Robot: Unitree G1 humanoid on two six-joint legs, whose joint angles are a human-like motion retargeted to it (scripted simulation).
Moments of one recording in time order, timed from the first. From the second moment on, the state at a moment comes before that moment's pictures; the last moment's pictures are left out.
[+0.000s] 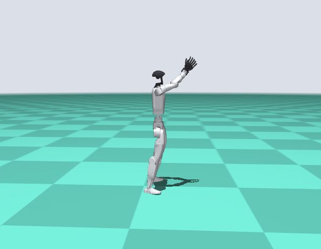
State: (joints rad) left arm -2.01 0.27 -0.73 1.02 -0.86 -0.13 0.63; right arm -1.99 -0.31 0.63 0.94 0.77 -0.18 -0.85; waist 0.06 -0.04 -0.01; left_leg 0.07 0.17 0.44 0.17 -0.25 -0.09; right_leg 0.14 -0.24 -0.43 0.02 -0.25 0.10
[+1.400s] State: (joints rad) left arm -2.22 0.37 -0.82 0.84 -0.76 -0.16 0.71; right arm -2.17 -0.41 0.66 0.72 0.63 -0.18 -0.97; waist 0.03 -0.06 -0.08; left_leg 0.07 0.18 0.47 0.15 -0.25 -0.09; right_leg 0.11 -0.23 -0.40 0.02 -0.26 0.11
